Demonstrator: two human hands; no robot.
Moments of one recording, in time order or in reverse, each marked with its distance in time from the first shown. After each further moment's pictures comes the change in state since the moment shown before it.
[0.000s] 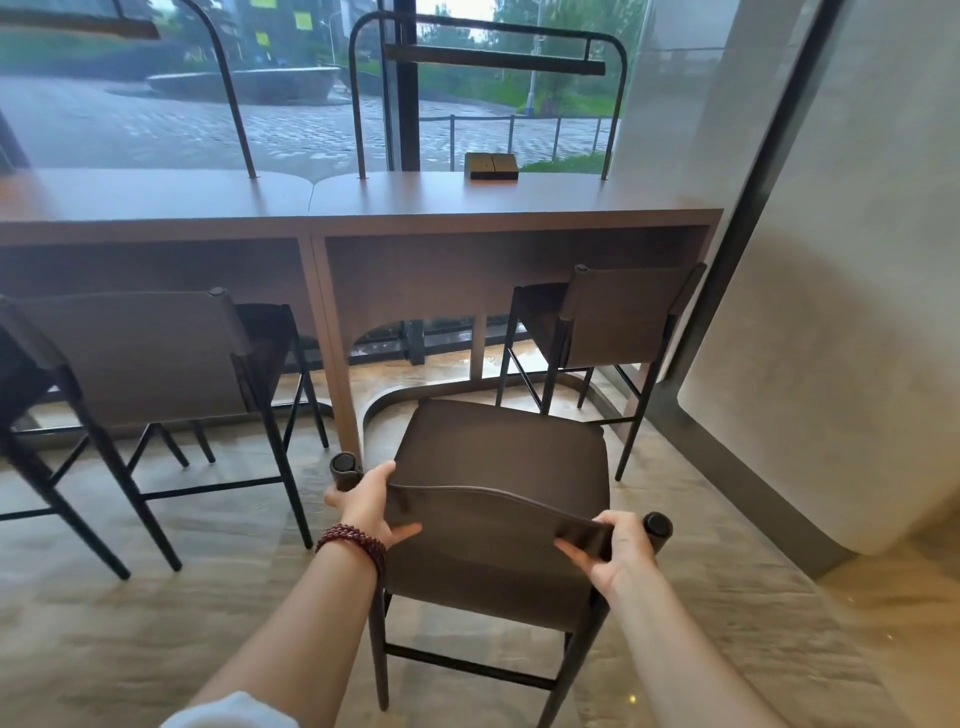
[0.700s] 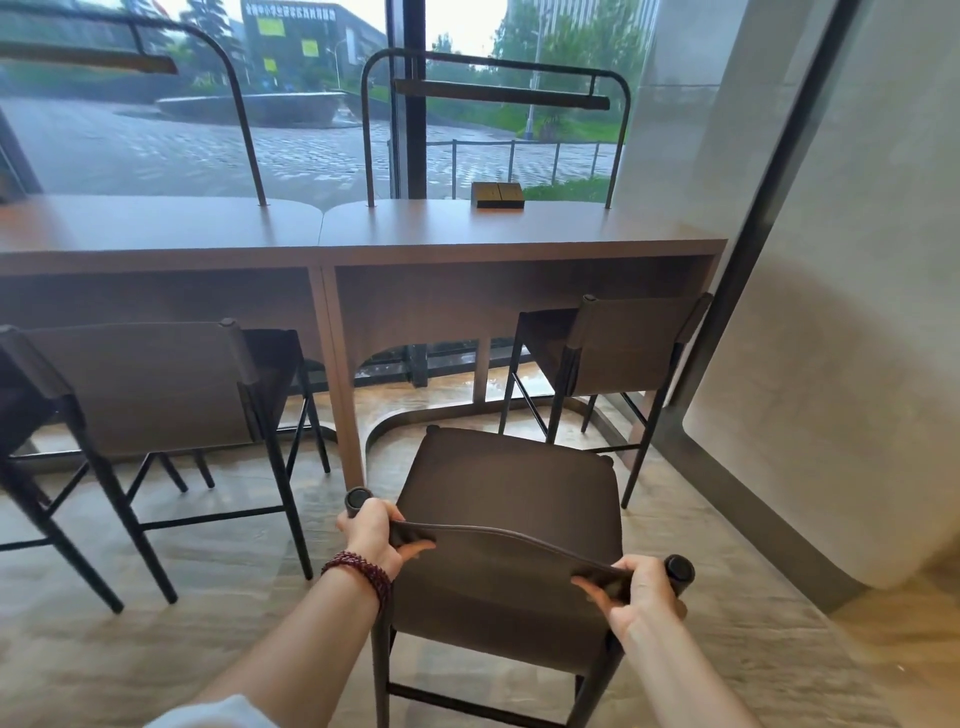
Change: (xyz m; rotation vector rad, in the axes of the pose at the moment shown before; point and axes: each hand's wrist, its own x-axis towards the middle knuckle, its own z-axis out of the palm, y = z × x) left_hand 0.012 0.025 0.002 -0.104 -0.076 0.028; right_hand -0.013 0.001 0.018 0.110 0.126 -0.077
